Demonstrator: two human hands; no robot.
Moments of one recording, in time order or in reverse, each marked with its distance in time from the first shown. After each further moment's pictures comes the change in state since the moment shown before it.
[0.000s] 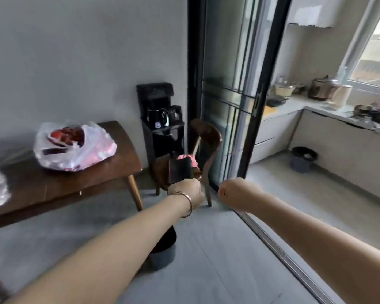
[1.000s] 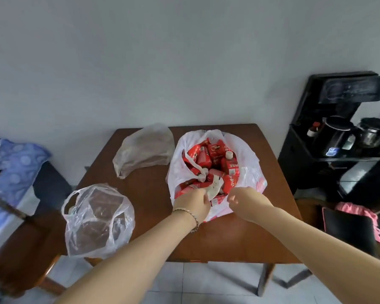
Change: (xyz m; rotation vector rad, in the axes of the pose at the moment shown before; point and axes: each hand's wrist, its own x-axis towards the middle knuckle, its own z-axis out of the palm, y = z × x) left_hand 0.264 -0.597 -0.136 -0.200 0.171 -0.543; right_hand 0.567 -0.478 0.051 0.080 -0.233 -0.467
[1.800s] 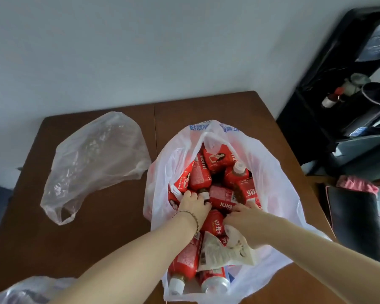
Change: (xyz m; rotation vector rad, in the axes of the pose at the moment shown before) left_hand 0.284 -0.080 0.088 0.777 -0.446 0.538; right_hand 0.226 0.037 0.033 -0.506 -0.501 -0.233
